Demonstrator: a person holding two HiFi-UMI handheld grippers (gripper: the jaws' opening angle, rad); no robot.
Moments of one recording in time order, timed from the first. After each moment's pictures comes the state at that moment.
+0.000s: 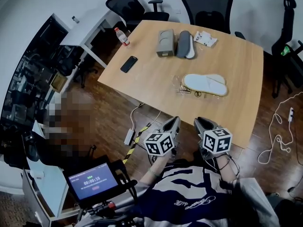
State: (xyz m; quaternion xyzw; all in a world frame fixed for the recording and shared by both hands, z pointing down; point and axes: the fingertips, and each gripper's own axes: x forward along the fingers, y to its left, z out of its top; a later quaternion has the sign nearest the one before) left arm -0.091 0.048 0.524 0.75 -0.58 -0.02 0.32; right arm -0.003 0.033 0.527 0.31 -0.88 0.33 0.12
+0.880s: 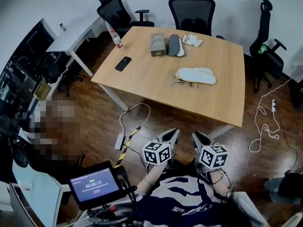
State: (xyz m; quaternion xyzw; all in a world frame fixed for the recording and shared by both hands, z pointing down) left arm -0.080 0.206 0.521 0.82 -0.47 0.00 0.31; right arm 0.000 0.214 0.515 0.40 -0.85 0.33 0.09
